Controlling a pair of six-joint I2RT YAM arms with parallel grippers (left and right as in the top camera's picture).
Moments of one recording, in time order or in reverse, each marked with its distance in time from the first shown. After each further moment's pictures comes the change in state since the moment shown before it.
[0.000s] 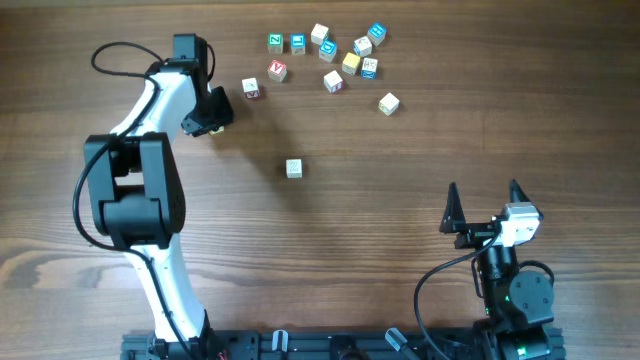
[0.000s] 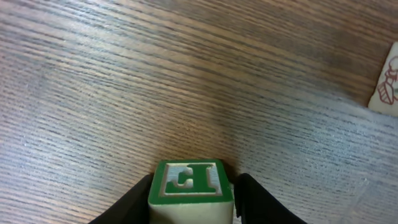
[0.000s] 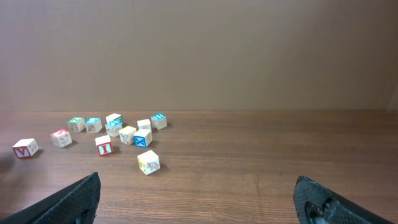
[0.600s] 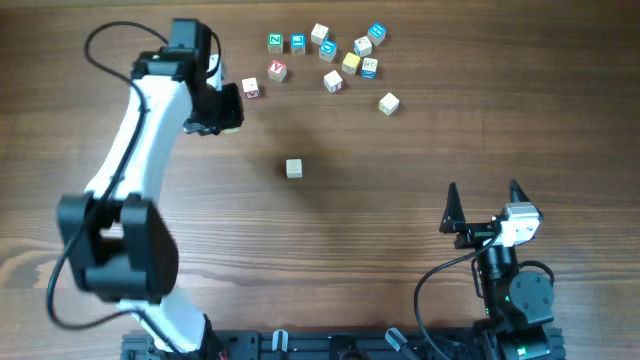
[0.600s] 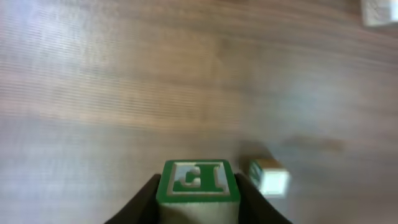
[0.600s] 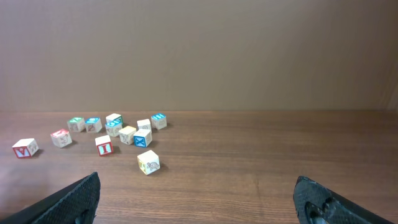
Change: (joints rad) left arm -0.079 -0.311 -0.018 -0.269 0.130 0.090; right arm 0.000 0.000 0.000 0.000 0.000 0.000
